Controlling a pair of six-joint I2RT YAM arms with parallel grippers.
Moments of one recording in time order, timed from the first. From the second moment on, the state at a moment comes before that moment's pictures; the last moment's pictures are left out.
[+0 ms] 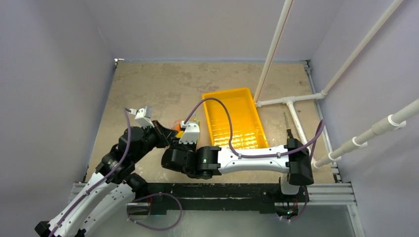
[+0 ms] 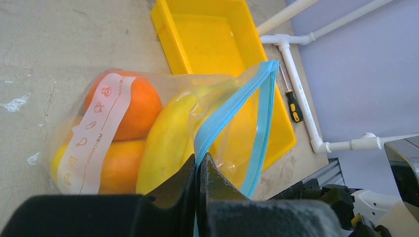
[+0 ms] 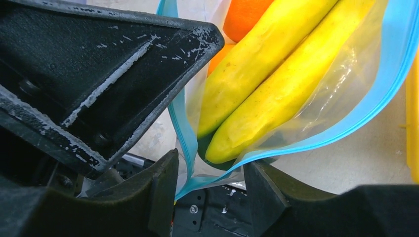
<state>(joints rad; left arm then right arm) -0.63 0.50 0.62 -0.45 -0.06 -0.76 1.49 1.75 1.52 -0.64 0.77 1.22</state>
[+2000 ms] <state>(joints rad) -0.63 0.51 1.06 -0.82 0.03 -0.35 1.42 1.48 1.31 -0.32 0.21 -0.08</state>
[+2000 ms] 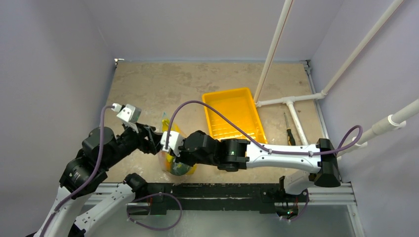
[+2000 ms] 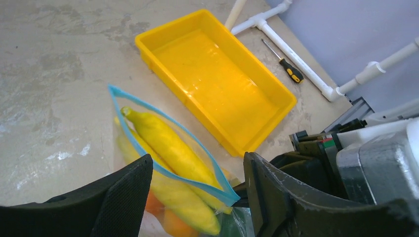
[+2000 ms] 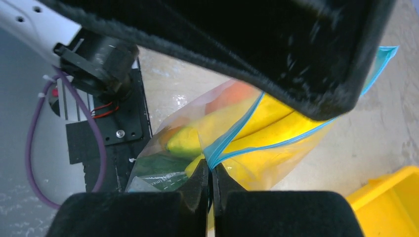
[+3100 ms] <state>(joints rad) -0.69 0.47 1.08 -0.72 0.76 -0.02 1.42 1.33 1.44 -0.59 -0.29 -0.41</state>
